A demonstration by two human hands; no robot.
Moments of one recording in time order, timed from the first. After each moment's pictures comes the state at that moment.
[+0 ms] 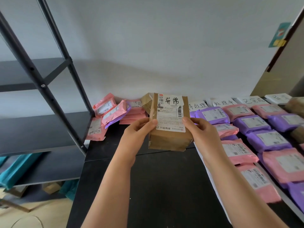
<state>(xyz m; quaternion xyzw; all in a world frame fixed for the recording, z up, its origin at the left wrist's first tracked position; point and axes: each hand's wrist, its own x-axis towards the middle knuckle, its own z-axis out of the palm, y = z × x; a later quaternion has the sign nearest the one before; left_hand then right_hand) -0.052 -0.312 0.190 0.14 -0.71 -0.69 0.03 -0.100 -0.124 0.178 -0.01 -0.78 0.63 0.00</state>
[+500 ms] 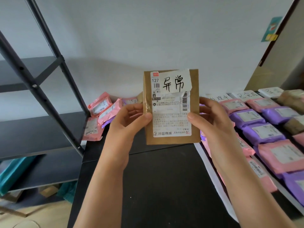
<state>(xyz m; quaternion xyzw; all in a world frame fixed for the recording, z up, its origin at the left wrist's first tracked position) -0.026 -0.323 0.218 0.03 -0.66 -0.74 0.10 -0.055 -0.117 0.222 0.09 -0.71 0.70 0.06</state>
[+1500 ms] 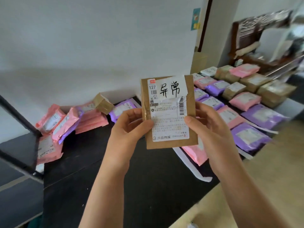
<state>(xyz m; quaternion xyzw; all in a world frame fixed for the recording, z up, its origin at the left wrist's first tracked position) -0.012 -0.241 0.200 -0.07 -0.67 -0.74 -0.01 0.027 -0.048 0.203 -0.05 -0.71 0.68 0.15</state>
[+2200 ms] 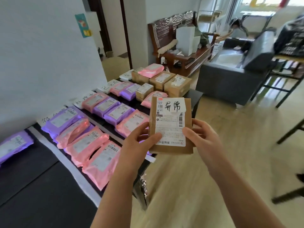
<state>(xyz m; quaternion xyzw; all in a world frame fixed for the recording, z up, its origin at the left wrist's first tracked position) 0.023 0.174 0.156 -0.14 -0.71 -0.65 -0.22 0.124 0.332 0.161 -0.31 -0.67 0.64 0.21</state>
